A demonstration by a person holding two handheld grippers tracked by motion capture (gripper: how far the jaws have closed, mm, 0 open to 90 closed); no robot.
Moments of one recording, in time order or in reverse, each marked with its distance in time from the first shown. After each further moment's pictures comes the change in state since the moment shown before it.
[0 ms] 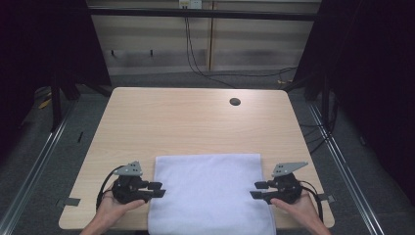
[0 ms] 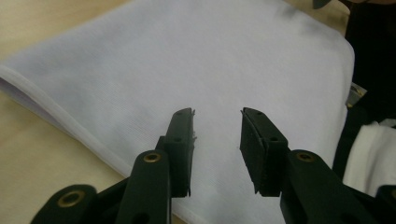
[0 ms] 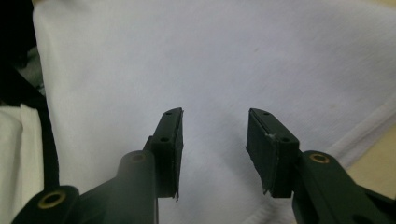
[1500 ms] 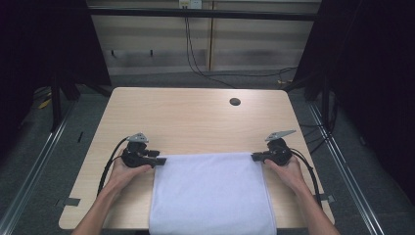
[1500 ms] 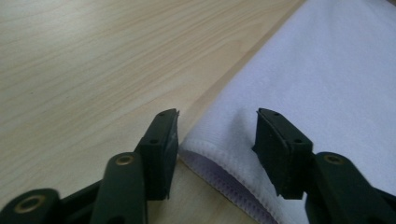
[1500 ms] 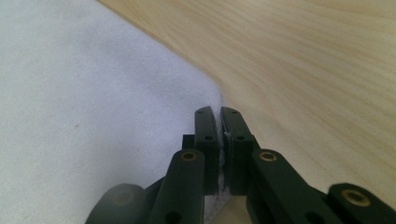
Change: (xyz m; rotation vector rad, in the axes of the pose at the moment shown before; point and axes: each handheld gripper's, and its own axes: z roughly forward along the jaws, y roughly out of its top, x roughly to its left) left arm 0.092 0.027 0.045 0.018 0.145 -0.040; right arm -0.102 0.038 0.048 0.044 -0.149 0.095
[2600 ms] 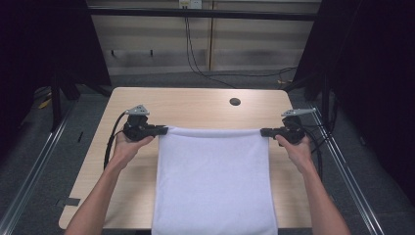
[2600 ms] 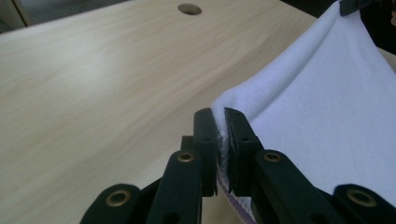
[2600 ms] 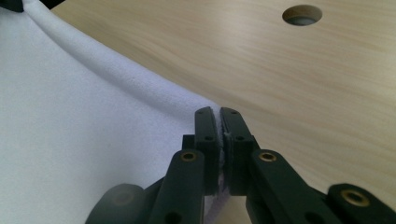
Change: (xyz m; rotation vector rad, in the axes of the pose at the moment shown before) left arm 0.010 0.087 -0.027 -0.150 0.035 0.057; right arm -0.034 0.051 -0.047 -0.189 -0.019 0.061
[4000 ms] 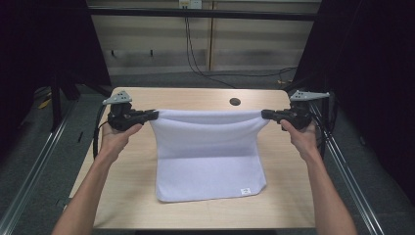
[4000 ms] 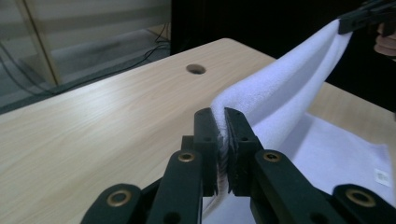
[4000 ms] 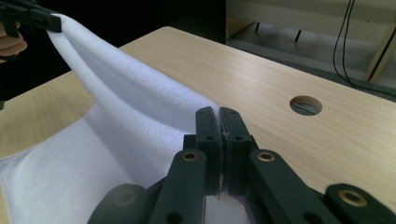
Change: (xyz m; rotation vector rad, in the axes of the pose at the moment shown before) left arm -0.016 0.024 -0.058 -0.176 0.015 0.035; right arm 0.024 0.047 -0.042 -0.188 0.063 -0.127
